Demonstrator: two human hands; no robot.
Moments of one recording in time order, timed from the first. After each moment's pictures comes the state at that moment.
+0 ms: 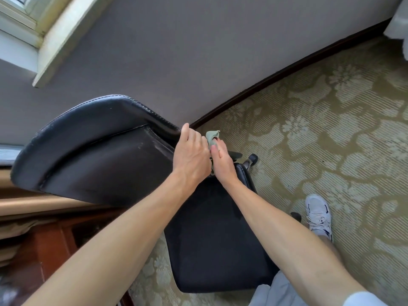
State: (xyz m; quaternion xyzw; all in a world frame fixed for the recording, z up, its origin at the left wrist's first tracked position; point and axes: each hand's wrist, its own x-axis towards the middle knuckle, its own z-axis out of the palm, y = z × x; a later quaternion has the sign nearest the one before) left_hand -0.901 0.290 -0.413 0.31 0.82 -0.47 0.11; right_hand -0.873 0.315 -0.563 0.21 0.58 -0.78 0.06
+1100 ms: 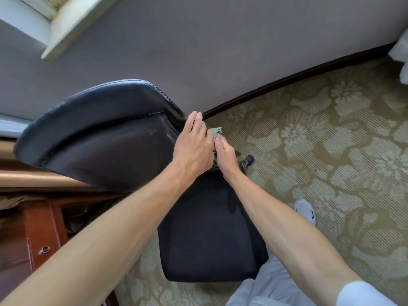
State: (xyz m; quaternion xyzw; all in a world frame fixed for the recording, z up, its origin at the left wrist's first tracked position) left_hand -0.904 0.272 -0.397 0.33 0.85 -0.40 0.06; right_hand -0.884 0.317 -0.546 0.25 0.53 -0.81 0.11
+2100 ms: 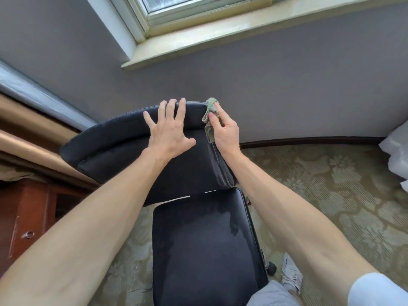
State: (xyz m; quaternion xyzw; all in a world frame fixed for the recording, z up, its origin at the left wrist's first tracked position) left_hand -0.954 0.124 -0.276 0.07 0.99 -0.11 -0.03; right_hand -0.960 0.264 -0.349 0.07 0.62 -0.78 -0.05
